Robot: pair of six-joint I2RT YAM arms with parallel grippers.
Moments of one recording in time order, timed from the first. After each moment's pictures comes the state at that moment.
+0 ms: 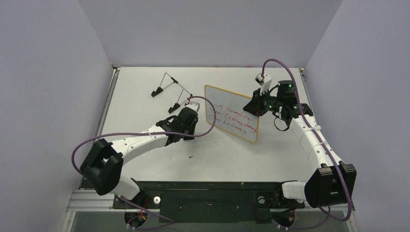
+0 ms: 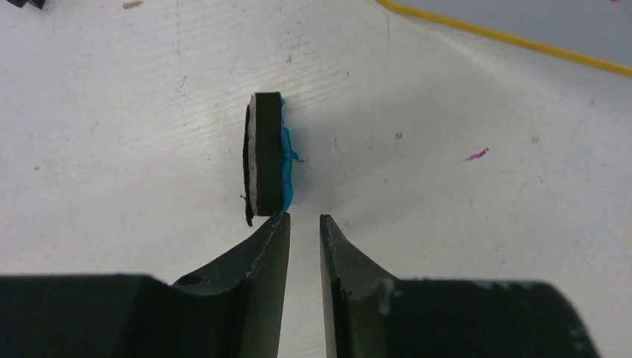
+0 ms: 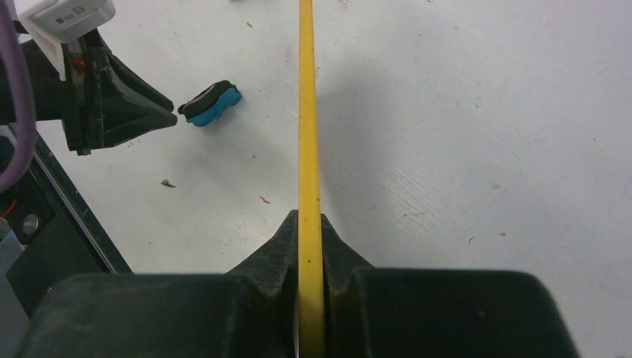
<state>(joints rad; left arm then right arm) -0.76 1.46 0.93 -0.37 -0.27 -0.42 0.12 1.29 1.10 -0.46 -0.69 -0.11</state>
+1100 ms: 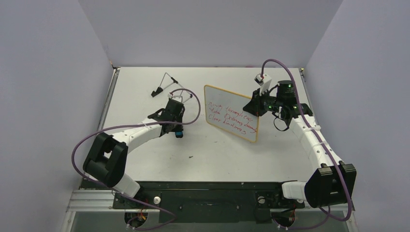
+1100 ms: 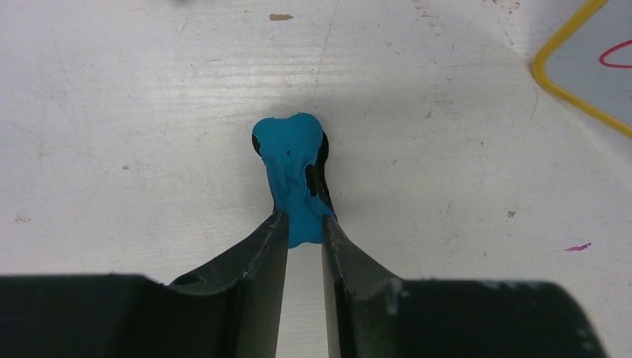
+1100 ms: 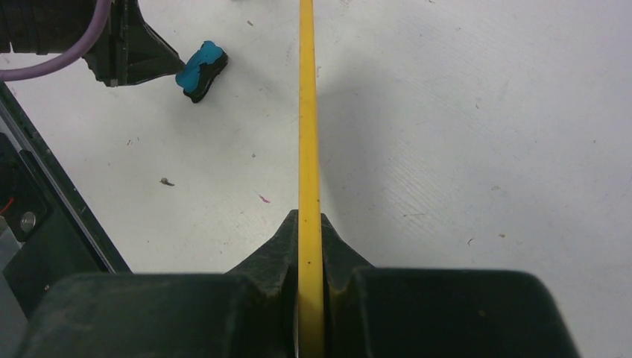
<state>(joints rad) -0.54 1.56 0.94 -0.32 -0.25 -0.42 0.13 1.29 1.10 -0.46 -0.69 -0.12</state>
